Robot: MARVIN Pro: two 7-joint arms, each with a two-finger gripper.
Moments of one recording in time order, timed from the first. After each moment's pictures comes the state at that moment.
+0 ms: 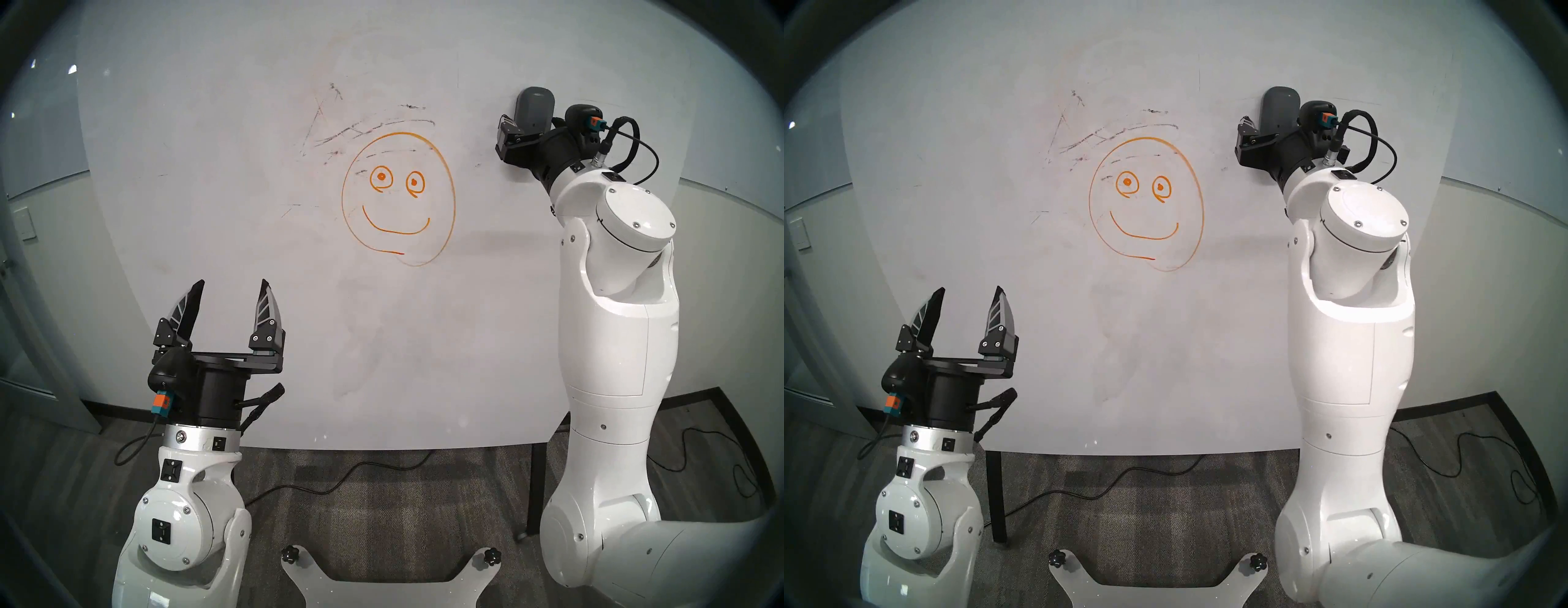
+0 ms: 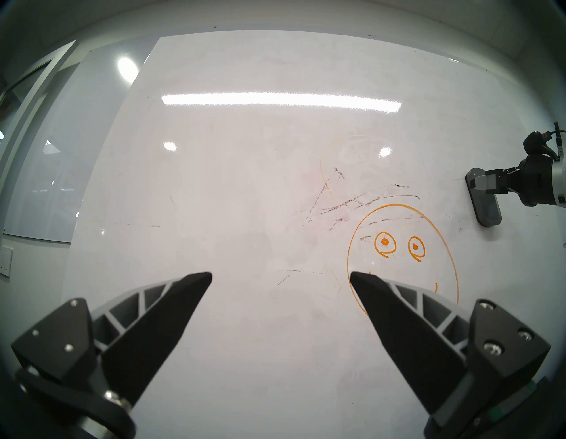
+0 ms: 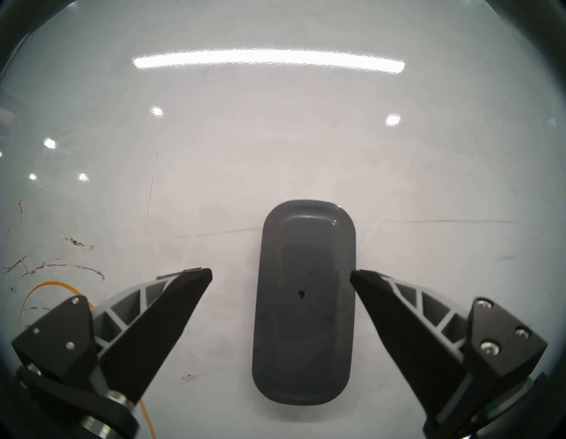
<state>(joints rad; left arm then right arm) 2.15 -1.45 -1.59 -2.35 -0.09 -0.37 0.09 -1.01 -1.54 1.57 -2.01 -0.05 0.56 0.11</state>
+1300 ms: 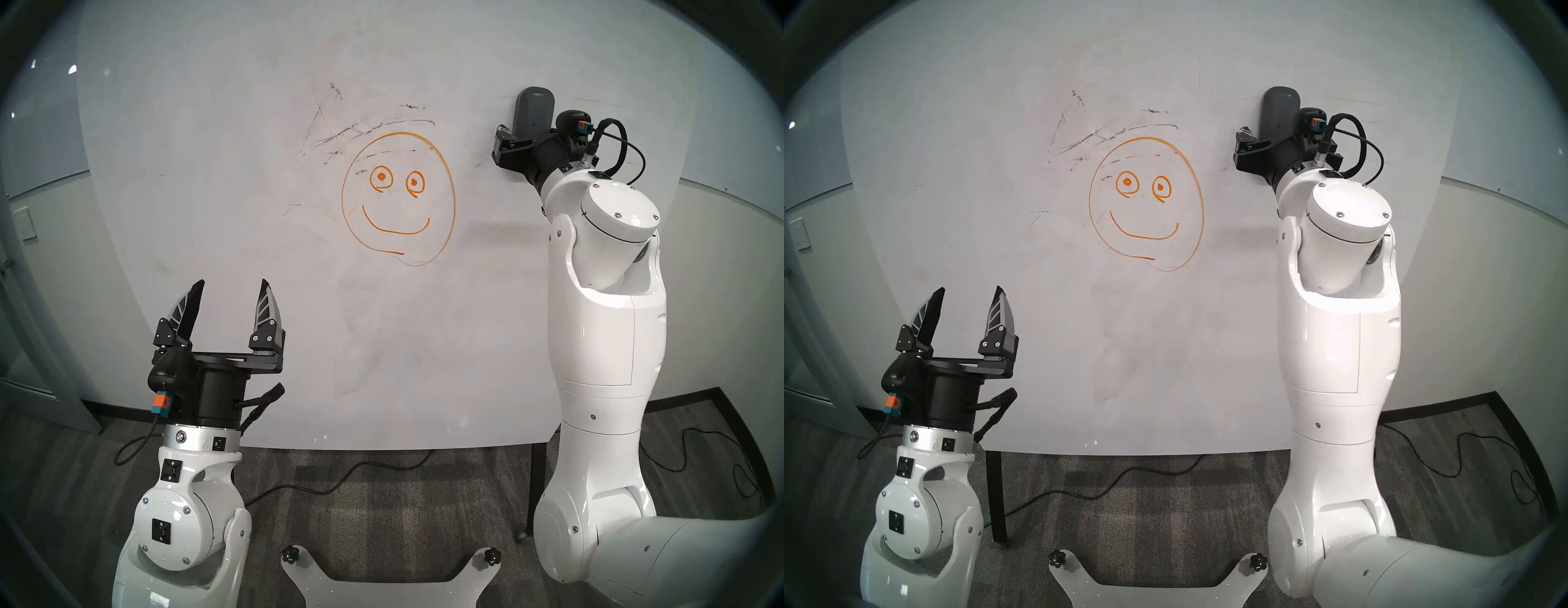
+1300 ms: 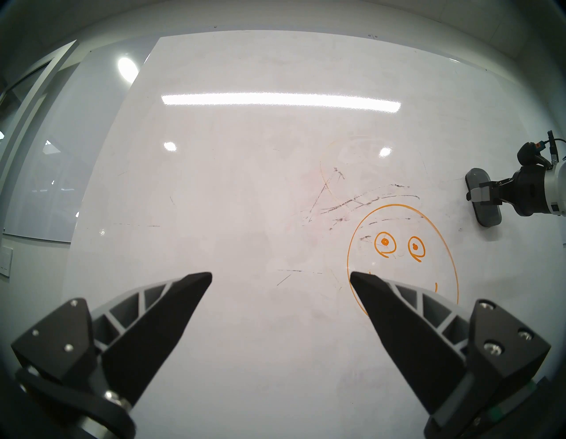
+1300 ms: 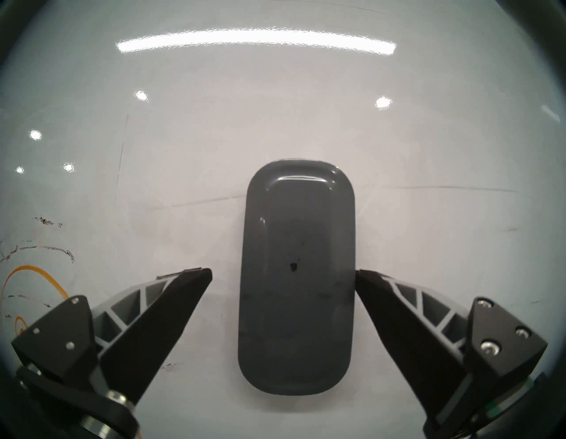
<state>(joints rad) 2.15 -1.45 -1.59 -2.35 -0.09 -0.37 0.09 -0.99 -1.56 1.56 -1.95 -0.07 0.59 0.06</state>
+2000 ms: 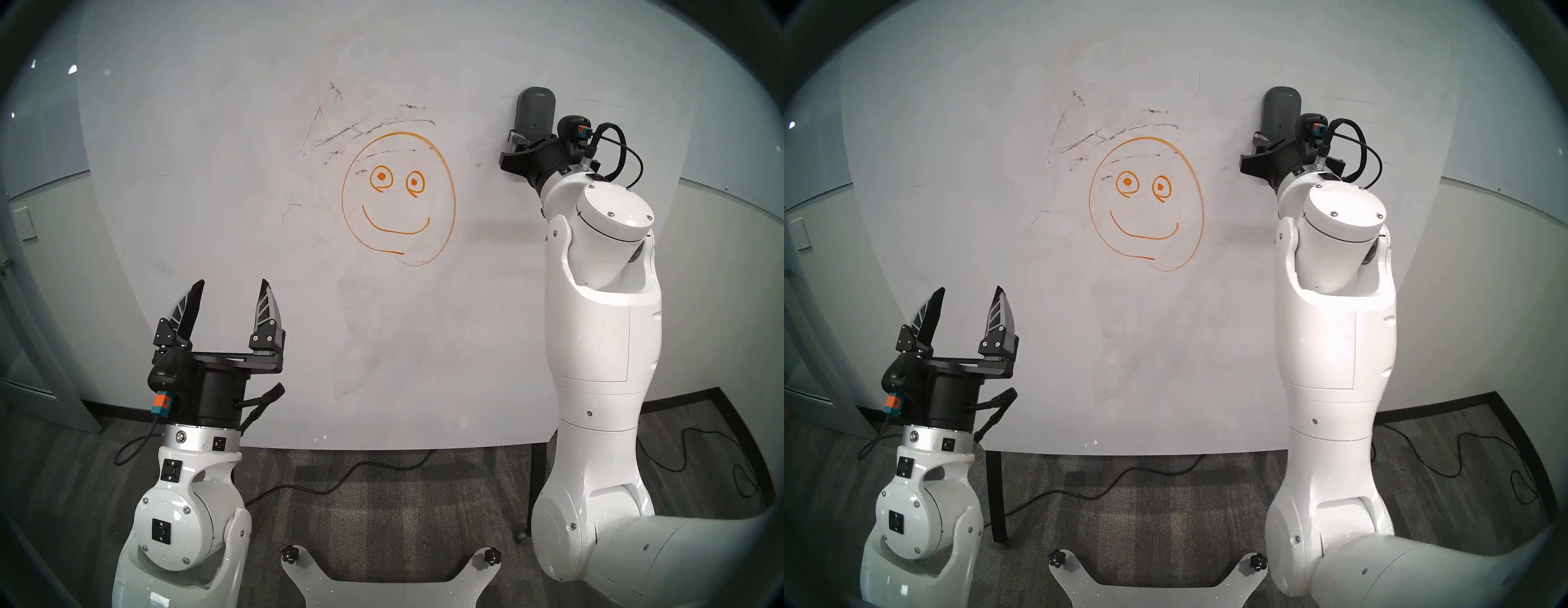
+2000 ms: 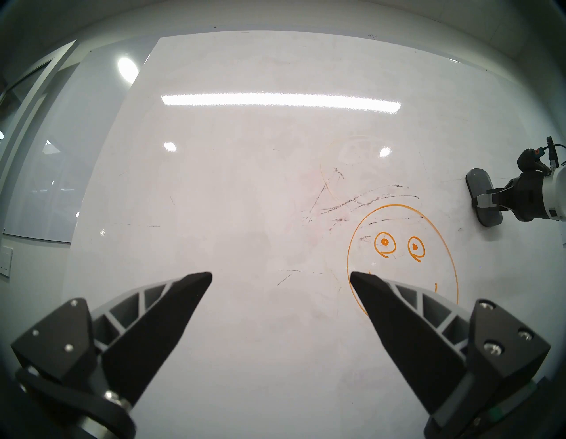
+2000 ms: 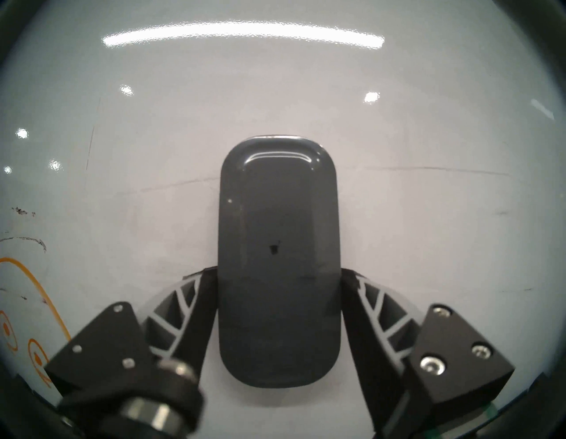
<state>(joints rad) 2.15 -1.45 -1.59 -2.35 -0.09 -0.37 0.09 -0.98 -1.57 1.57 -1.92 -0.08 0.59 0.03</state>
